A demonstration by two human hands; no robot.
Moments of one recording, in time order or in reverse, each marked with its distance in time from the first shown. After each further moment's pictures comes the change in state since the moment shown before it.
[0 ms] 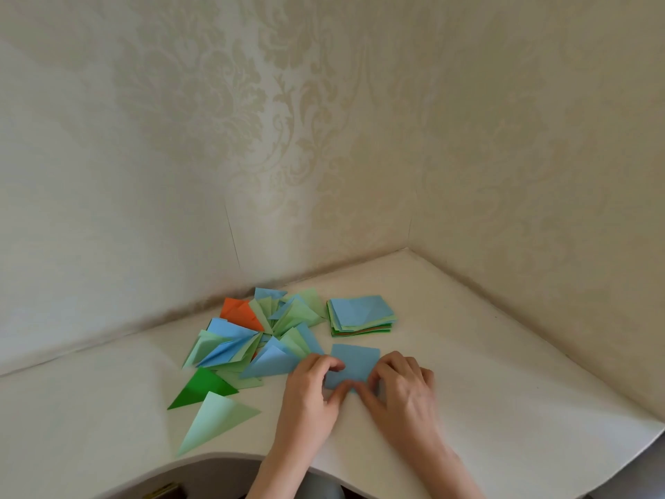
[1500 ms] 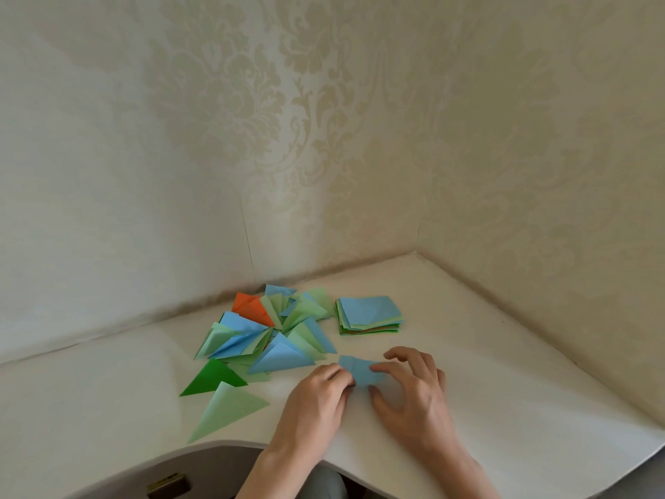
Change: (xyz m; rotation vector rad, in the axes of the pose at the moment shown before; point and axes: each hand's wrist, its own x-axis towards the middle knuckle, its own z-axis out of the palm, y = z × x) left_hand -0.009 0.011 -0.018 0.226 -0.153 0.202; right_hand -0.005 0.004 -0.015 0.146 -0.012 -0.067
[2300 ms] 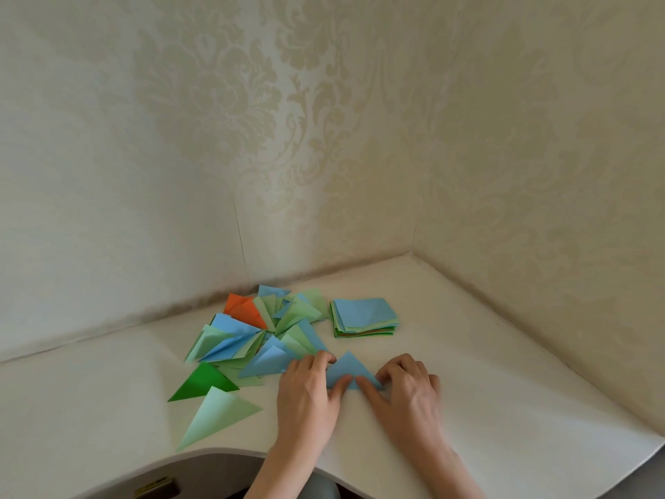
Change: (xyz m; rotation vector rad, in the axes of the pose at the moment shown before) left_hand 0.012 -0.004 0.019 0.038 0.199 -0.252; right_hand 0.008 0.004 0.020 -0.213 0.036 0.136
